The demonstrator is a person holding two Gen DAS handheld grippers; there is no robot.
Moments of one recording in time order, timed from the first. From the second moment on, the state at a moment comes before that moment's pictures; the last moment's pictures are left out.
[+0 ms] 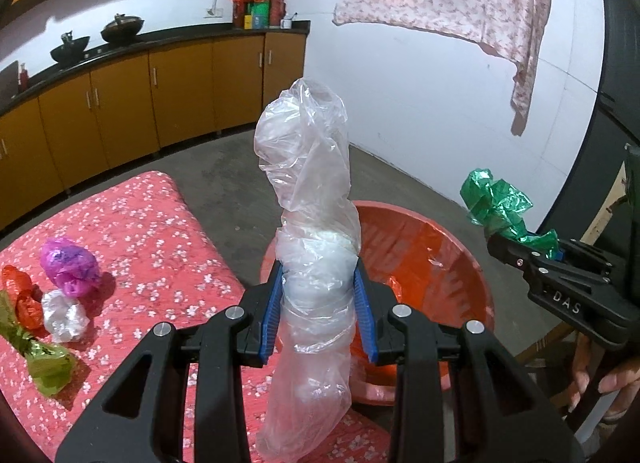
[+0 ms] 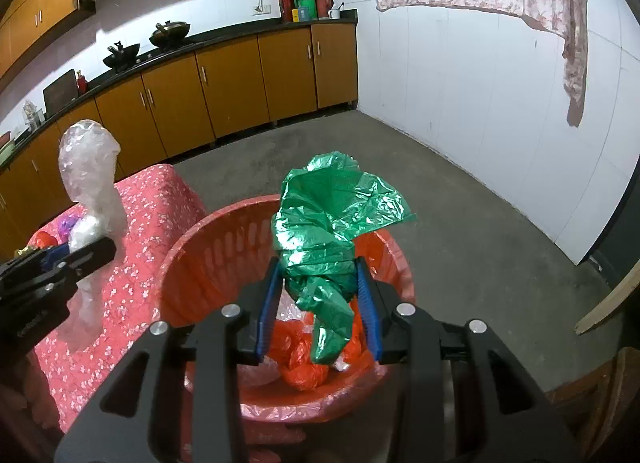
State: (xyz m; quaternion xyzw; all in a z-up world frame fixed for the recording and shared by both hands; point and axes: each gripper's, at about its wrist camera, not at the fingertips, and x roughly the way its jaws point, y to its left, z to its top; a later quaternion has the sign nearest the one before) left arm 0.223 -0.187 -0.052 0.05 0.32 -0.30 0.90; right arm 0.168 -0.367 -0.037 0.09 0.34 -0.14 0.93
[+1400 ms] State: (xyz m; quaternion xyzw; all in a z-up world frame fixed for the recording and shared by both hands) left arm 0.215 -0.095 -0.076 0.06 0.31 -0.16 0.94; right arm 0.165 -0.360 -0.046 0.10 0.29 -0.13 0.94
